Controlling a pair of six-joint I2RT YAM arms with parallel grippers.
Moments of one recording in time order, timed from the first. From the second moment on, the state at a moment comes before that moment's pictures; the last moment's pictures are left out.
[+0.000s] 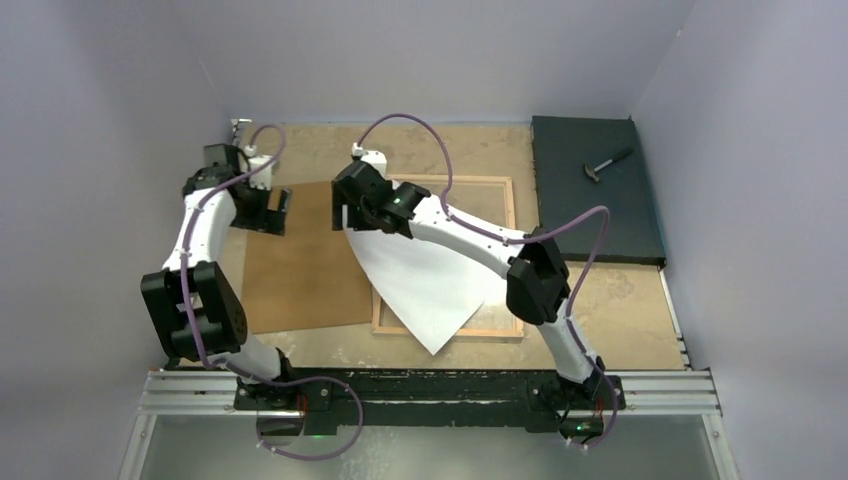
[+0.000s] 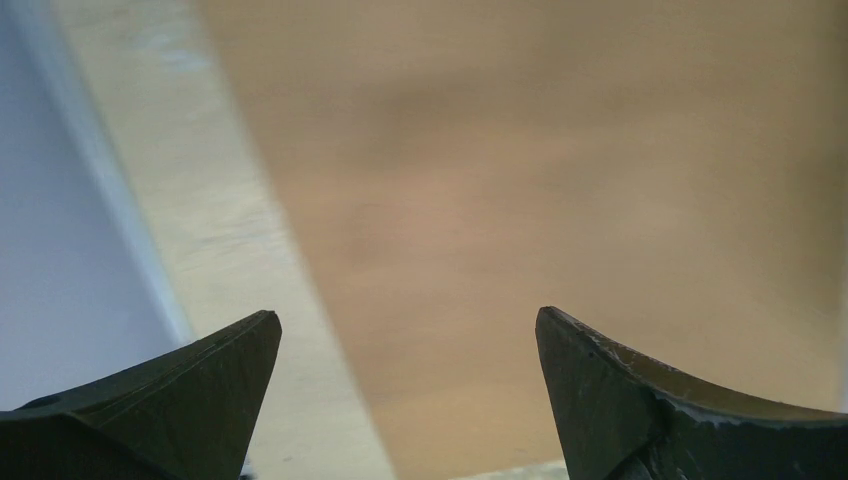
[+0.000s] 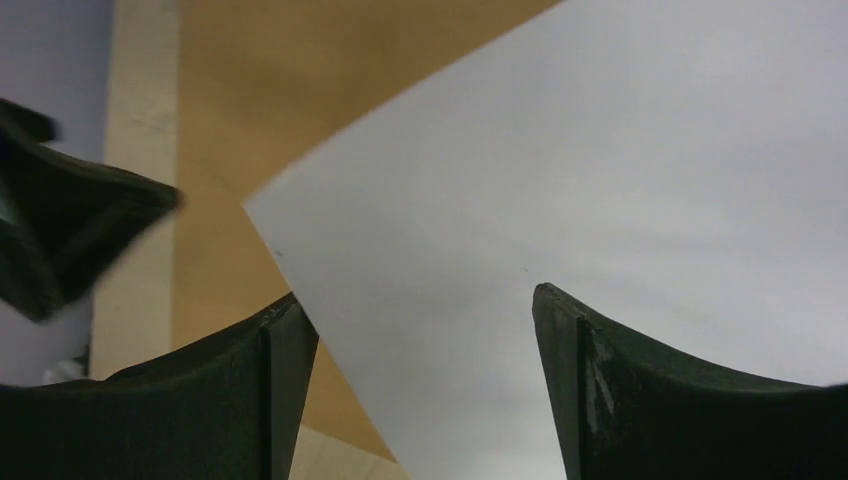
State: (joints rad) left arm 0.27 1.56 1.29 -0.81 0.10 0.37; right arm 0.99 2.16 2.02 -0.65 0.30 0.75
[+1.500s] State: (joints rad) left arm -0.32 1.53 0.93 -0.55 -0.08 0.37; right arm 0.40 2.17 1.62 -0.33 -0.45 0.39
